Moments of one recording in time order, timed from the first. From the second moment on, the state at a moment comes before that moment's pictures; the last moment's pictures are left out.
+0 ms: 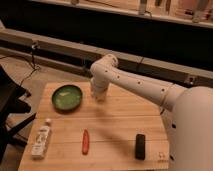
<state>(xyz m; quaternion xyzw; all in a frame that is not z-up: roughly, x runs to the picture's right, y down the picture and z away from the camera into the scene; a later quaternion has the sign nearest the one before) -0.039 0.034 0.828 -0.21 -0.18 -0.28 0.92</state>
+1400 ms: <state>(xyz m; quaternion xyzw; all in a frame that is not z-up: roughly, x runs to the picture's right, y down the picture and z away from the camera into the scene) -0.095 0.020 0.824 -0.19 -0.21 -0.32 0.91</state>
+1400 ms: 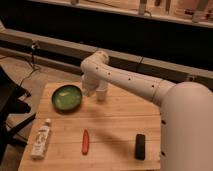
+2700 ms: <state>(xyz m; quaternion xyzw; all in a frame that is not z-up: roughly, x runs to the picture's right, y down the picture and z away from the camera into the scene) -0.122 0.016 0.828 -0.17 -0.22 -0.34 0.90</state>
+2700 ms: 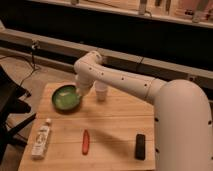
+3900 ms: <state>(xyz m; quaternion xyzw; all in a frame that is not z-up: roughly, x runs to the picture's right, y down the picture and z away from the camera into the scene) -0.148 0.015 0.831 -0.16 -0.23 -0.36 0.89</state>
